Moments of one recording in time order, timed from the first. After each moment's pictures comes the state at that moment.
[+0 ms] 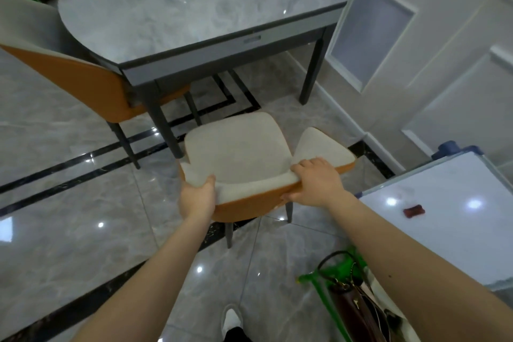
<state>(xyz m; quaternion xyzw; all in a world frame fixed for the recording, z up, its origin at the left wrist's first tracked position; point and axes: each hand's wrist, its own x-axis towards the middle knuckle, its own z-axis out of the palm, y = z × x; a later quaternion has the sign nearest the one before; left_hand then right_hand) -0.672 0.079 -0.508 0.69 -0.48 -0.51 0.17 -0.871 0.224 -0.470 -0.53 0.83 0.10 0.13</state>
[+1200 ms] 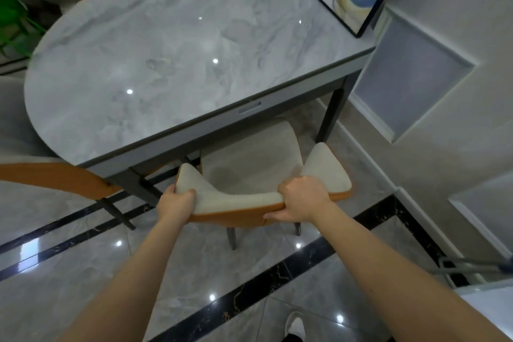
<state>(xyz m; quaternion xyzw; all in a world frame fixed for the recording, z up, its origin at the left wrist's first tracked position) -0.942 -0.197 -0.496 0.71 -0.56 -0.42 0.06 -1.156 -0.036 -0.482 -0.64 0.76 0.08 0.11</state>
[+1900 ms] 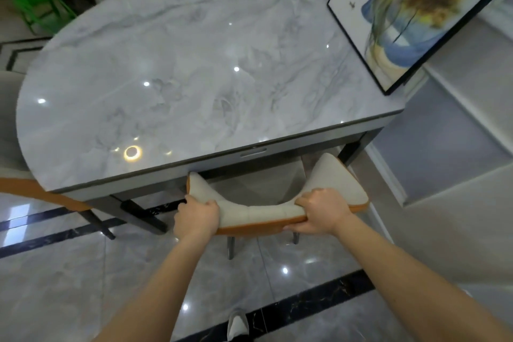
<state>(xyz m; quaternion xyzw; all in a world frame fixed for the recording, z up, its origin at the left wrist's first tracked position) -1.079 -0.249 -0.499 0.74 -0.59 -0.31 -0.03 -1.317 -0.129 -0.486 -0.72 0.69 0.08 0.07</state>
